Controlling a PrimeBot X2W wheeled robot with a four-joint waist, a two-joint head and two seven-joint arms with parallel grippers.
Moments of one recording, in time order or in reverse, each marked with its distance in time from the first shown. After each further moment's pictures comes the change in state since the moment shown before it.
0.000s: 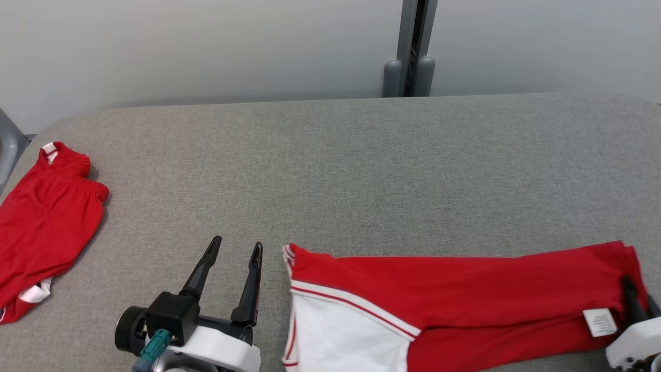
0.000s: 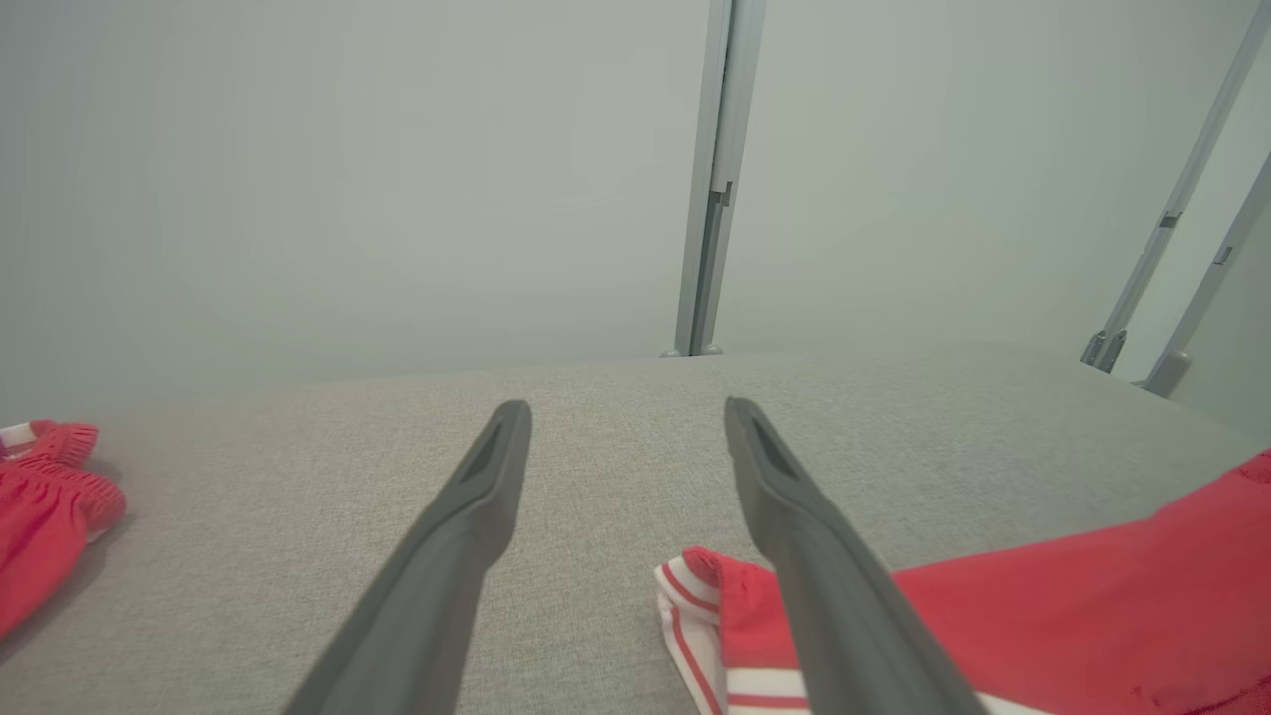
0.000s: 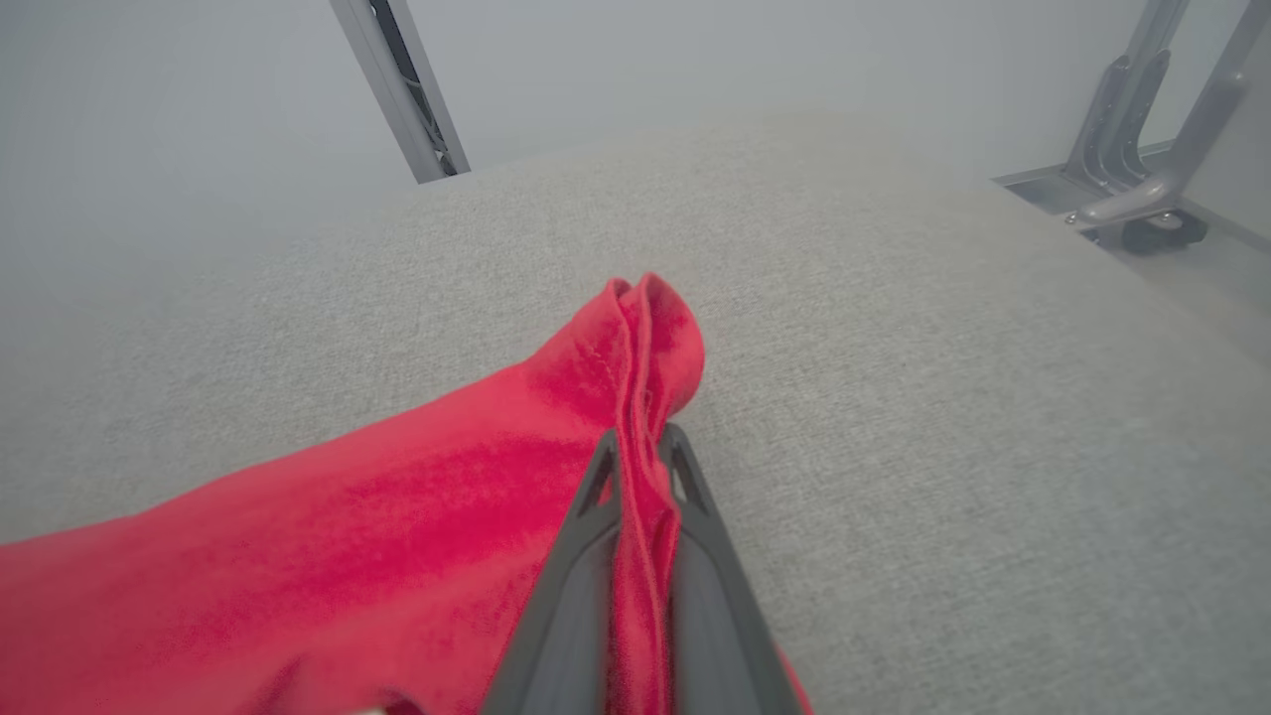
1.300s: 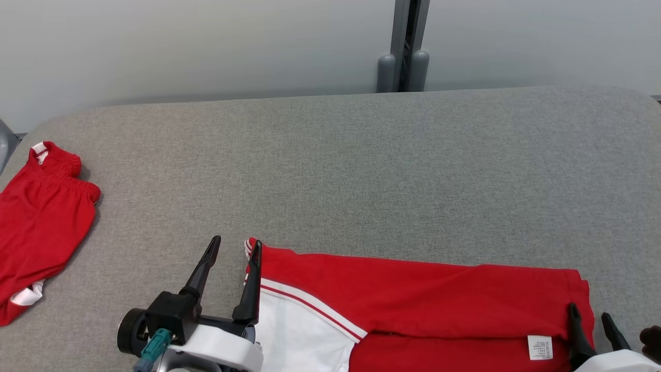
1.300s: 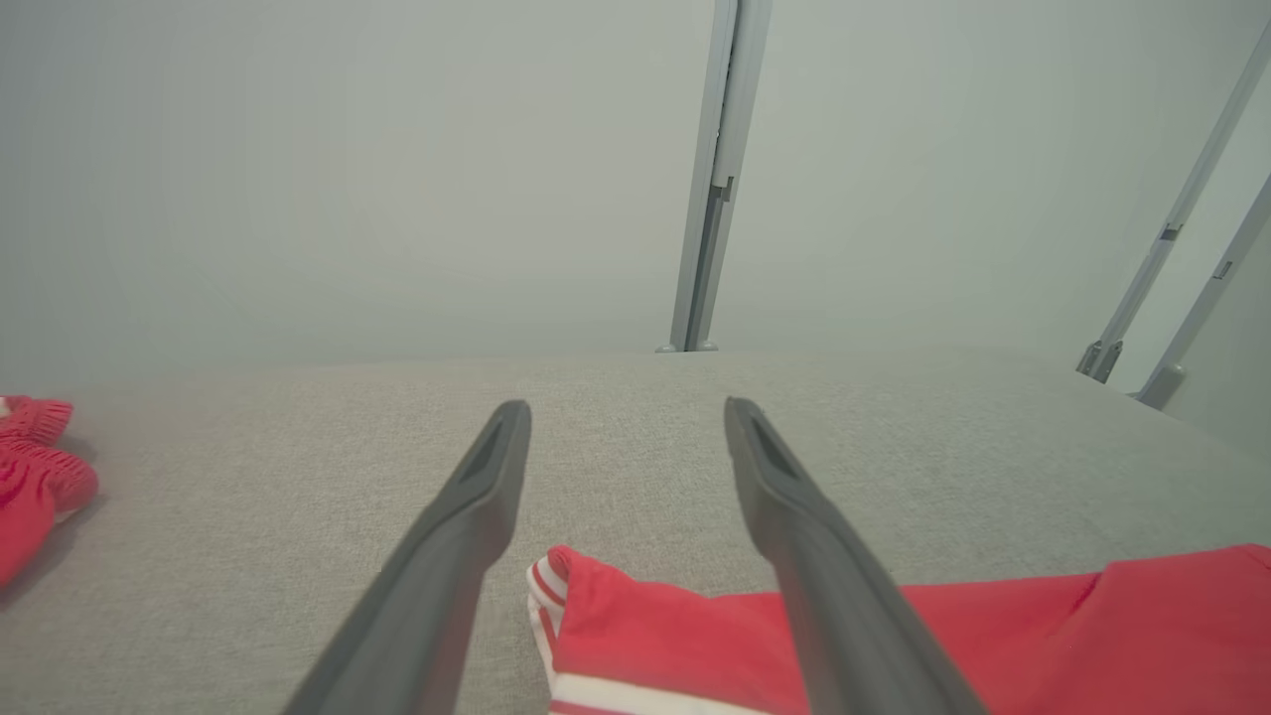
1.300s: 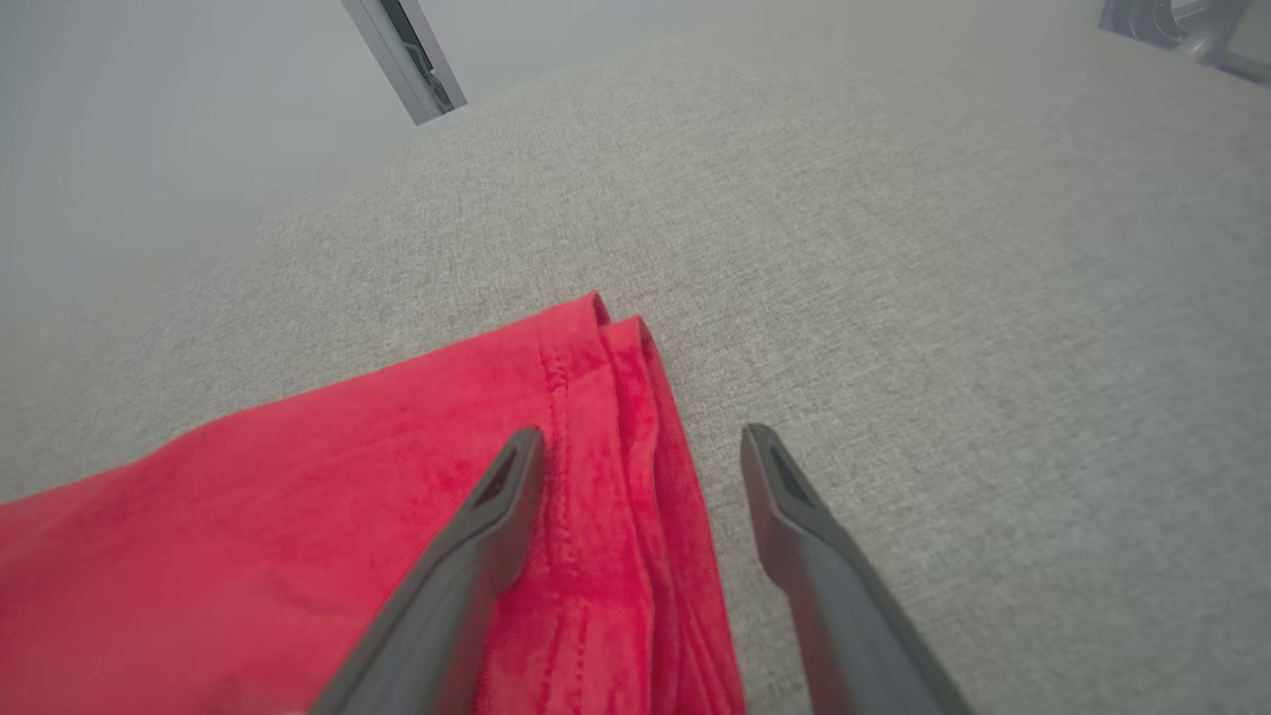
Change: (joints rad) left arm 0.000 -0.008 -0.011 -0.006 -0.029 0.031 0.000; right arm 0.103 0.139 -0.061 -0.078 -0.020 0.000 0.000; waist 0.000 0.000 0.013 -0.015
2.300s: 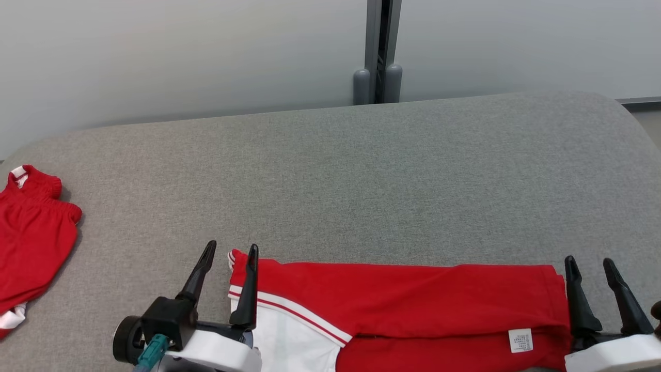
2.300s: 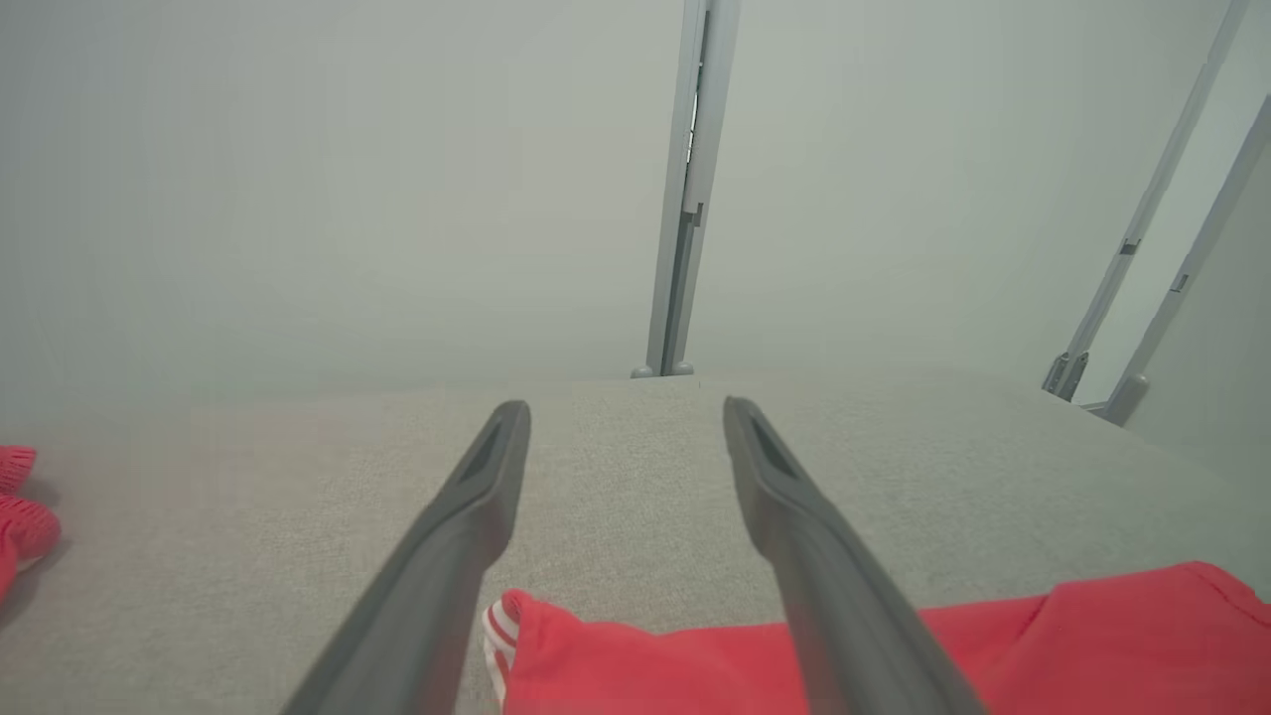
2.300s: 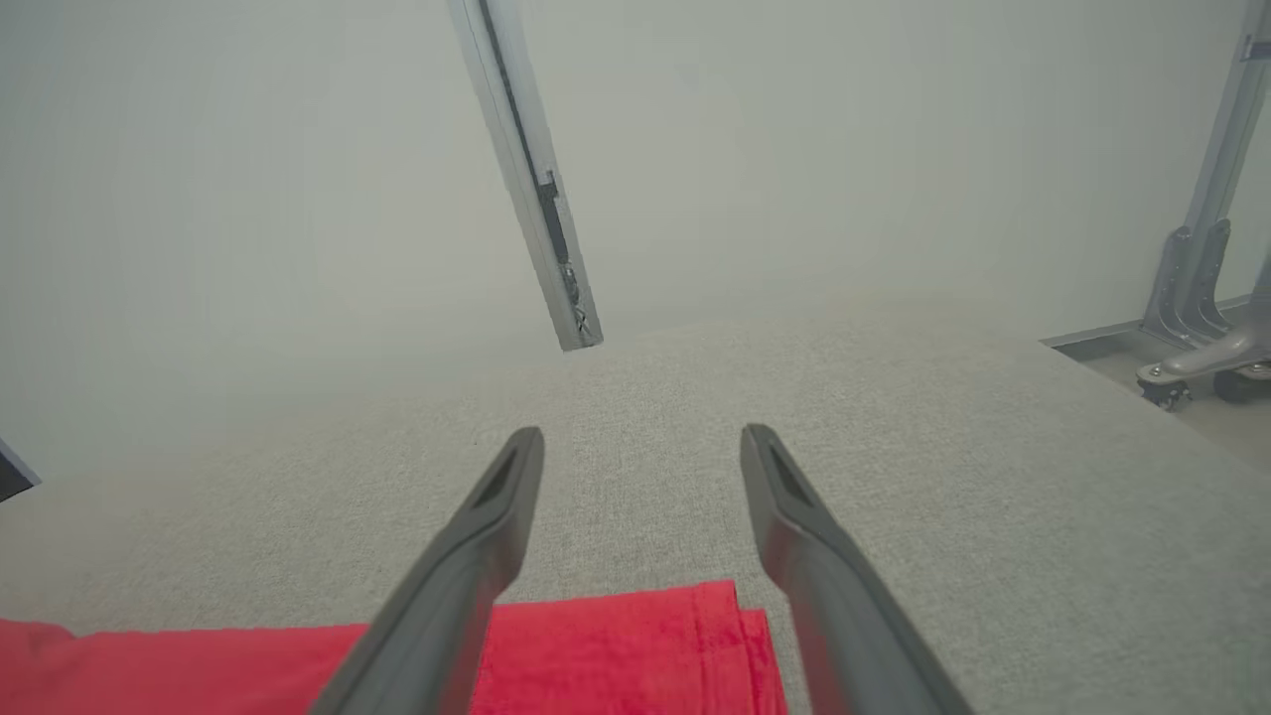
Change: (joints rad) left arm -0.005 0.103 -0.111 -0.086 -0.117 0.141 0.001; right arm 0.114 -0.035 0.046 -0.472 -0.075 0.000 0.002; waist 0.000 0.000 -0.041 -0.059
